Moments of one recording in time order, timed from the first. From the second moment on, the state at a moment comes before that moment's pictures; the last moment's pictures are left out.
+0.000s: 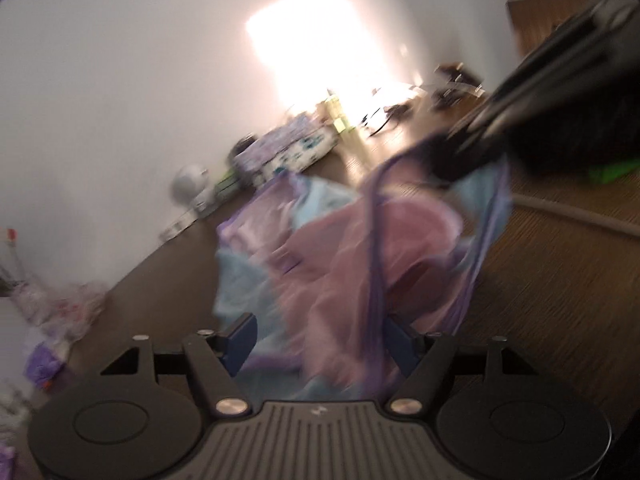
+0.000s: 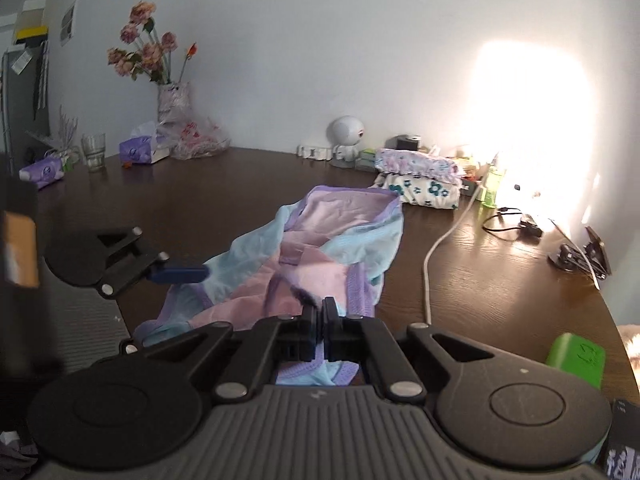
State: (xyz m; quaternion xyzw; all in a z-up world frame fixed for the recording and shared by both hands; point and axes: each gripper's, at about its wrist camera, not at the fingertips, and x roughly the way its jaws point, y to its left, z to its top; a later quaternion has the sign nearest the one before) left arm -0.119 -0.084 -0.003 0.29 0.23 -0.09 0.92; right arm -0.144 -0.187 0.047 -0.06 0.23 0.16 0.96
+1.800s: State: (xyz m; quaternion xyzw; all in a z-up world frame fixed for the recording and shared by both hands) left arm -0.170 -0.020 0.009 0.26 0.25 -0.01 0.93; right arm -0.181 -0.175 0.002 -0.15 0.25 0.07 0.96
